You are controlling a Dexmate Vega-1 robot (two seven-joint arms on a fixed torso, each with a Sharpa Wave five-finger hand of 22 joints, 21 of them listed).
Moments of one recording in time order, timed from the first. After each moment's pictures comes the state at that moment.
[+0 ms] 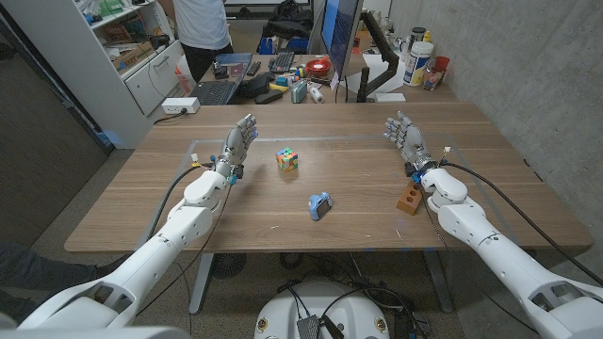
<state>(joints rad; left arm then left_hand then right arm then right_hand) 0.84 0.49 0.35 -1.30 -0.63 -0.28 -0.04 0.23 -0.11 0.64 0.05 0.26 0.06 0.07 0.19 0.18 0.01 0.01 0.20 0.19 -0.04 0.02 0.19 0.18 -0.12 -0.03 0.40 0.17 -0.85 -0.48 -0.32 -1.30 0.62 0.28 0.05 0.13 -0.03 0.42 -0.05 0.20 0.24 0.07 0.19 0.19 0.25 0.07 0.24 0.18 0.14 0.02 0.20 0.18 0.06 -0.04 0.64 0.17</state>
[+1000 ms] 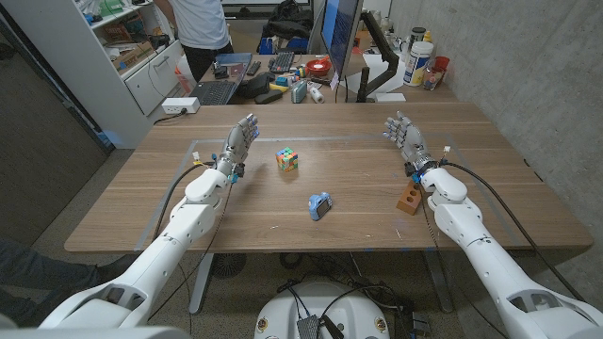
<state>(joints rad) 0.85 0.41 0.25 -1.29 -0.54 -0.23 -0.10 0.23 -0.11 0.64 0.05 0.26 0.05 0.07 0.19 0.18 0.01 0.01 0.20 0.19 -0.04 0.02 0.19 0.18 -0.12 -0.03 0.40 0.17 -0.88 -0.32 -0.13 -1.30 0.41 0.22 0.17 0.14 -0.02 0.42 -0.05 0.20 0.24 0.07 0.19 0.19 0.26 0.06 0.24 0.18 0.15 0.02 0.20 0.18 0.07 -0.04 0.63 0.17</state>
